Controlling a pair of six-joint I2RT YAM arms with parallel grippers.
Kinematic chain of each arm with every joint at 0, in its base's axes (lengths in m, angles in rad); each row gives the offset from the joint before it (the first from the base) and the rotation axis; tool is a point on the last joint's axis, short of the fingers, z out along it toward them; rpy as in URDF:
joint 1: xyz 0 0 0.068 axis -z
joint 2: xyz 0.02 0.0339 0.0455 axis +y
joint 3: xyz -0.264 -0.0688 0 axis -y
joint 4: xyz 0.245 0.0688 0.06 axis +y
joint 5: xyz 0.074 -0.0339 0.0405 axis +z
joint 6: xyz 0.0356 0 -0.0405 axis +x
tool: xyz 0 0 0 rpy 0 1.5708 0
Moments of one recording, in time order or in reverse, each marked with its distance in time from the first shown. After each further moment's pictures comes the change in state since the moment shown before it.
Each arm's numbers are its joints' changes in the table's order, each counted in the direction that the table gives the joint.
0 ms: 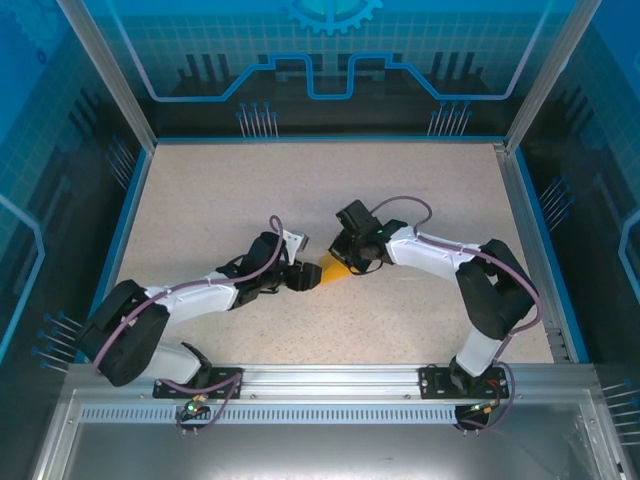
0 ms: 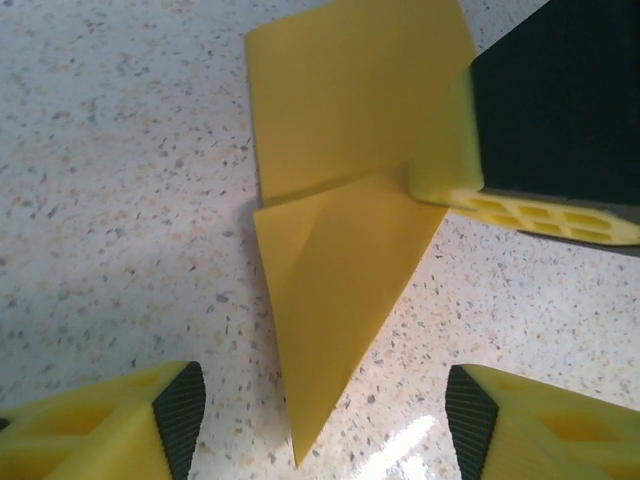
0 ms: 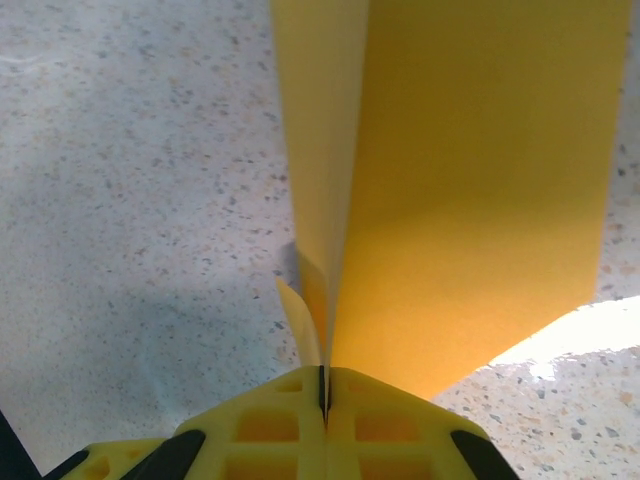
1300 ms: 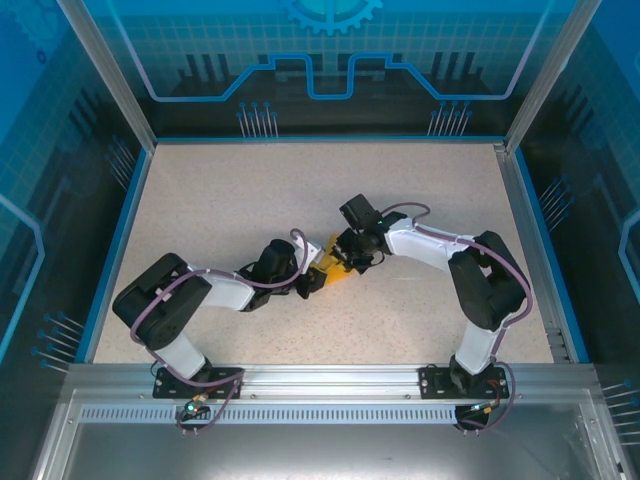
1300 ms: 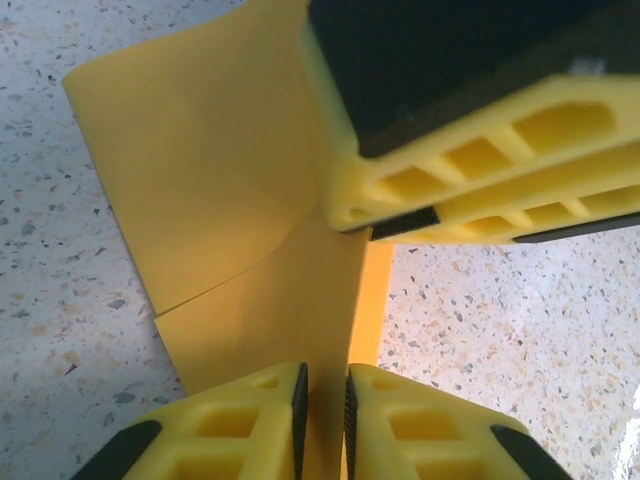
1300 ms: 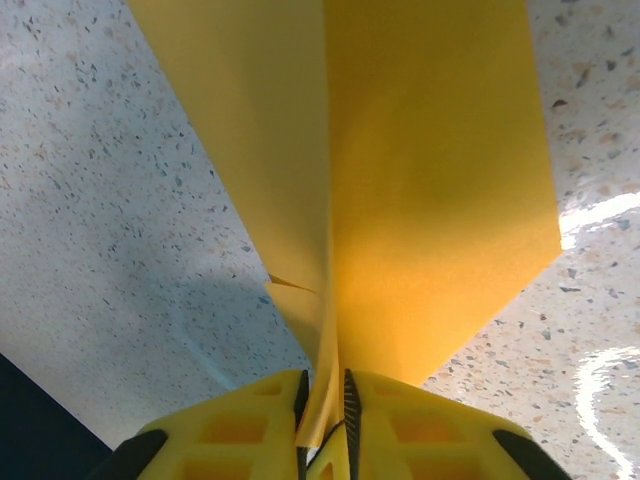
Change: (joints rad) left arm 0.023 0.233 -0.043 -0.346 -0.101 0.195; right arm 0.060 0.061 0.060 0.085 0.182 0.114
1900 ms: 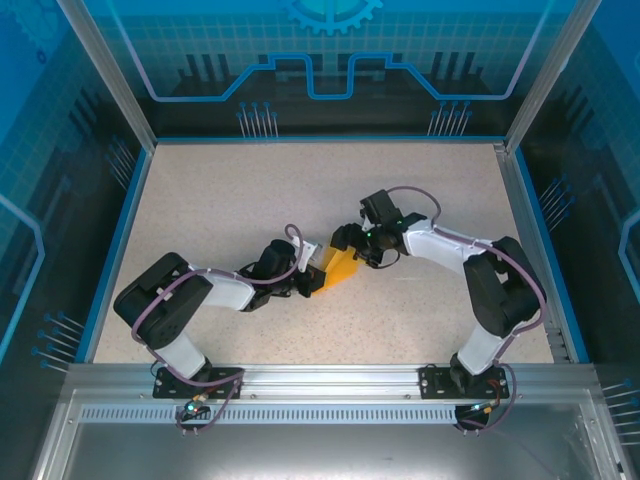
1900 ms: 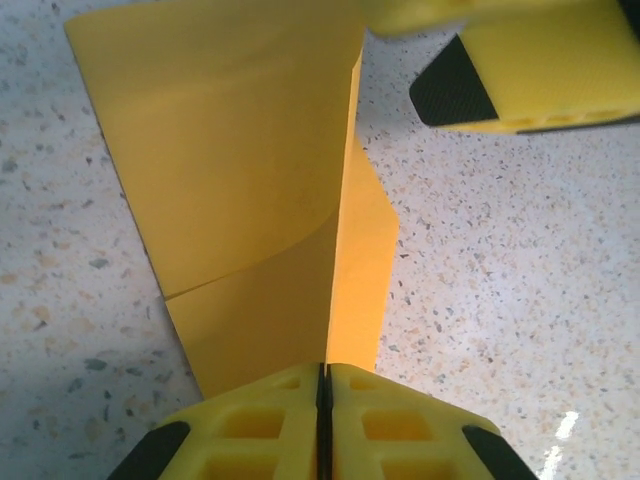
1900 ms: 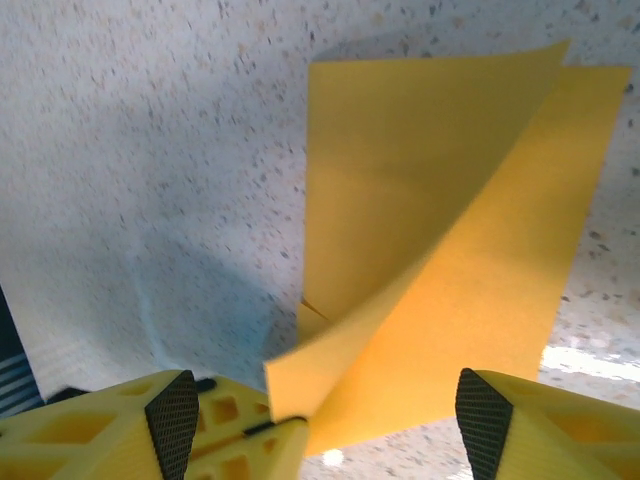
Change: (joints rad) left arm 0.000 0.005 0.000 0.005 -0.024 -0.211; right arm 0.100 -0.092 -0.126 -0.156 0.090 -0.563
